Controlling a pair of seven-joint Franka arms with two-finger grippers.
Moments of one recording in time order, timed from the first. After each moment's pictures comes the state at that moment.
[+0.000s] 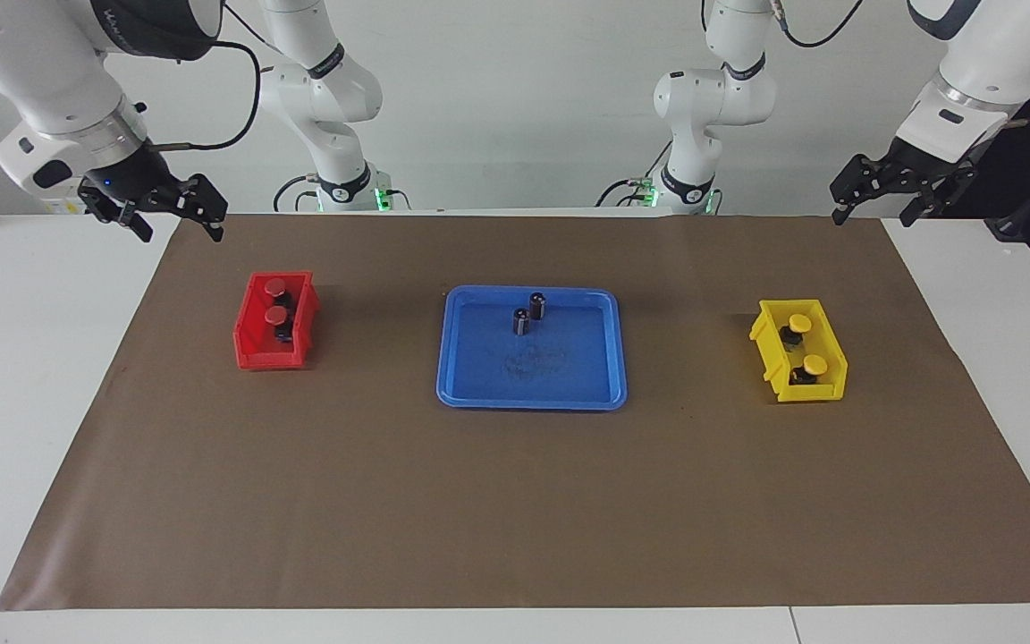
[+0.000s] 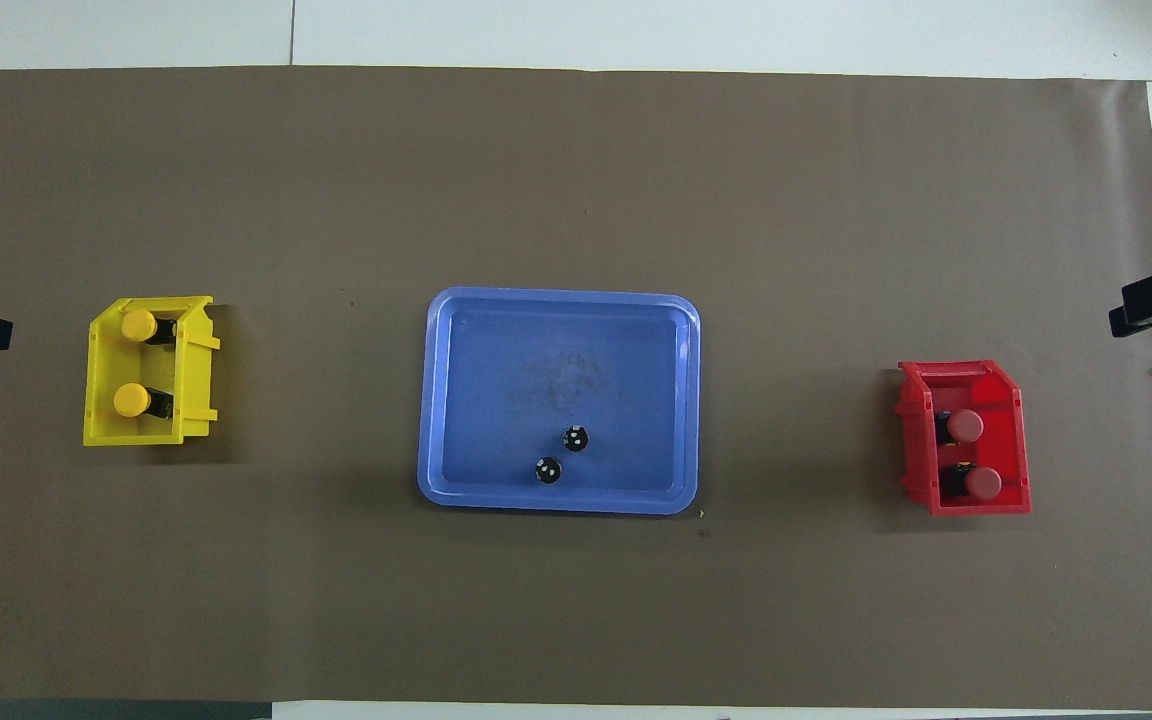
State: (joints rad) left arm -0.15 -0.07 0.11 -1.59 0.02 1.48 0.11; right arm -0.09 0.01 -0.02 -1.54 -0.01 1.44 -0.09
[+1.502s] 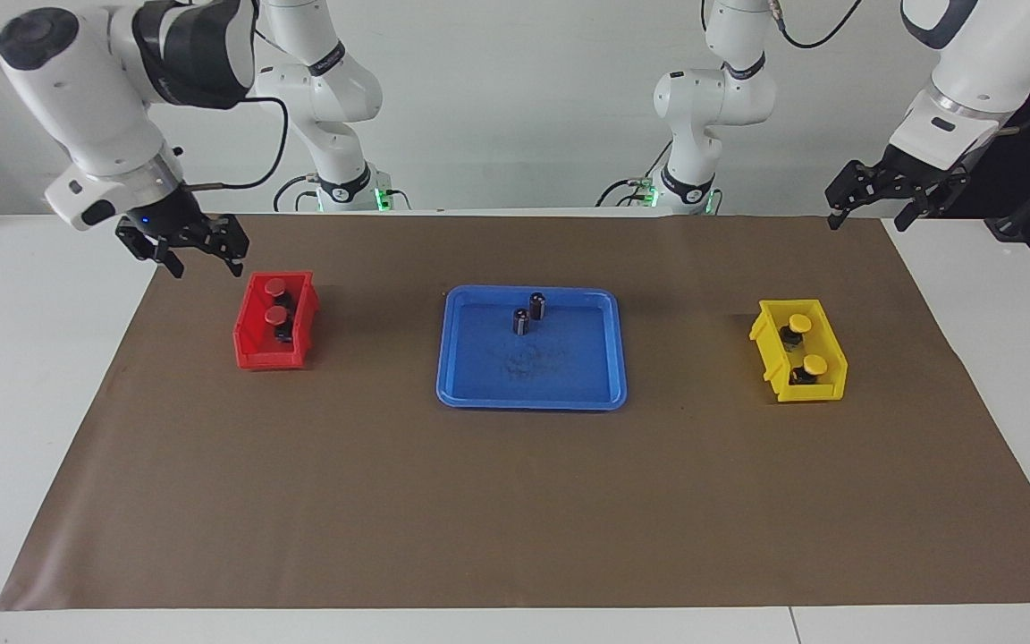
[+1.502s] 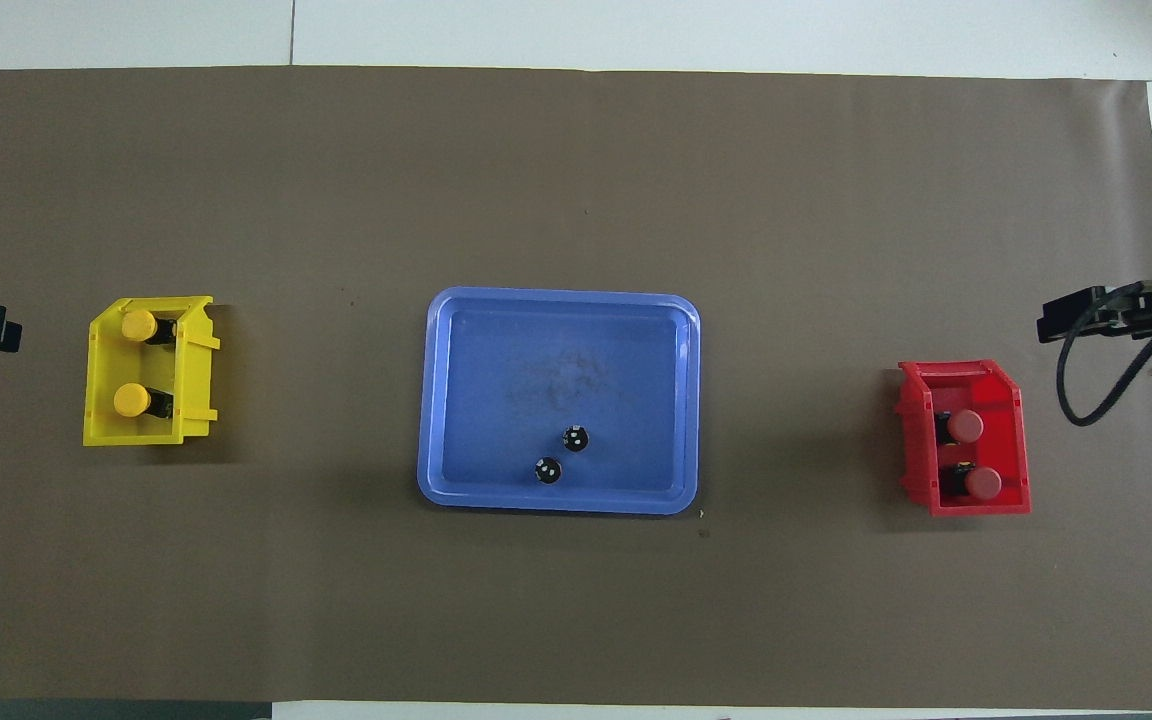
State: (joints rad) left arm -0.15 -0.08 0.11 -1.63 0.02 1.51 0.11; right arm -0.06 -0.08 -0.01 -1.93 -0.01 1.81 -0.09
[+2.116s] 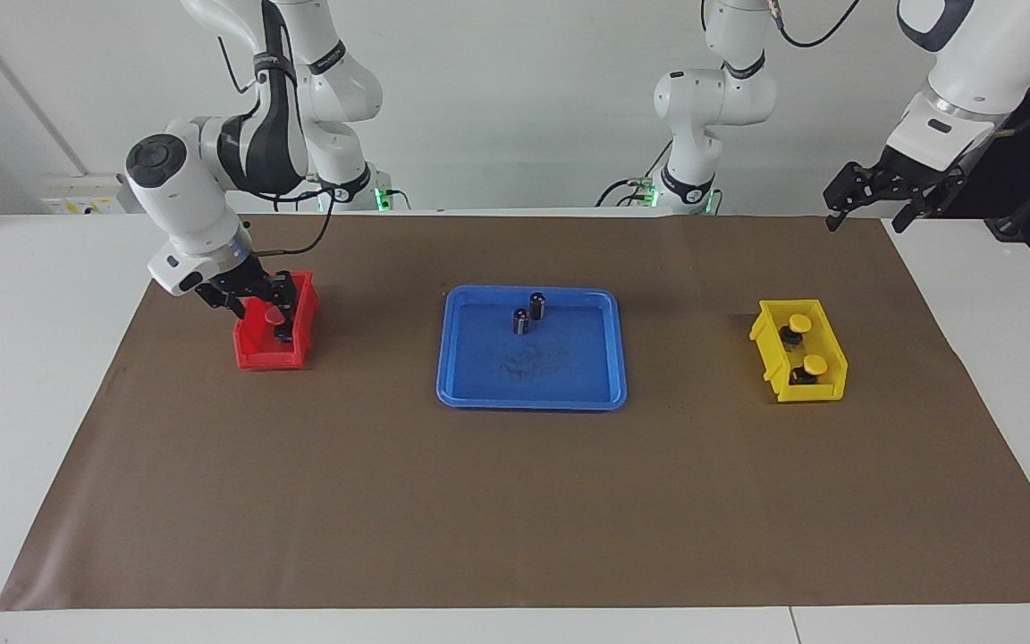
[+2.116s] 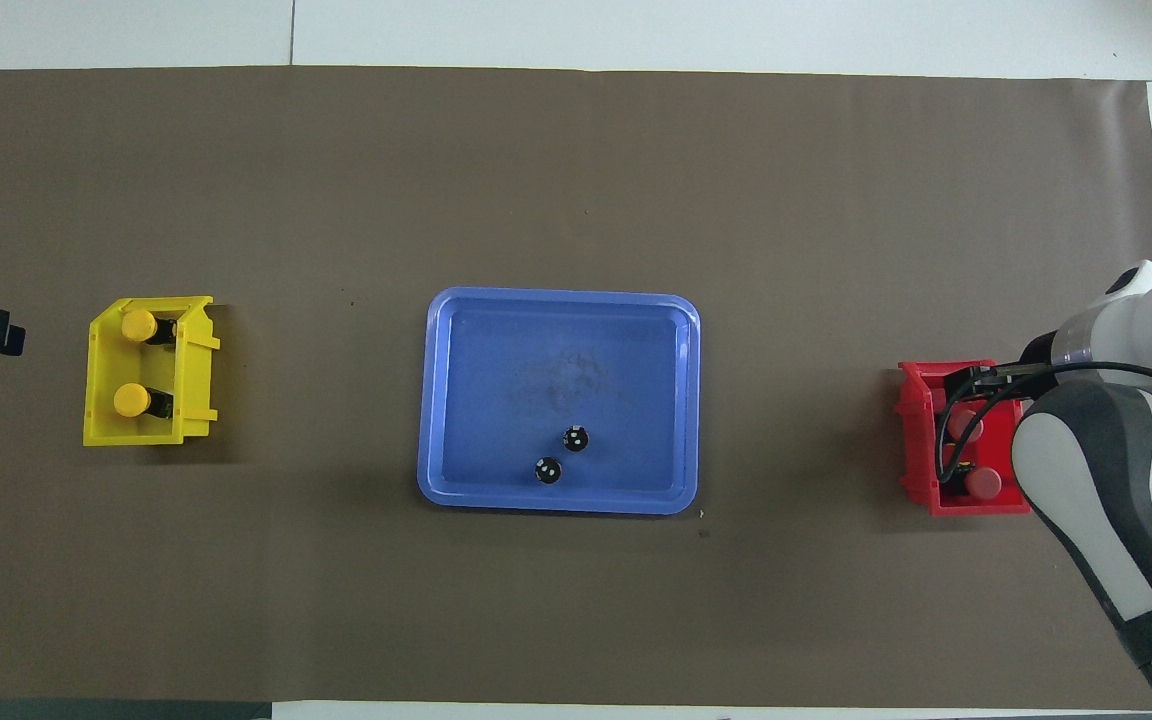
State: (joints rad) left arm -0.15 -0.10 0.12 -1.66 0.02 1.54 0.11; right arm -0.06 -0.09 -0.01 -2.27 -0.01 2.10 -0.09
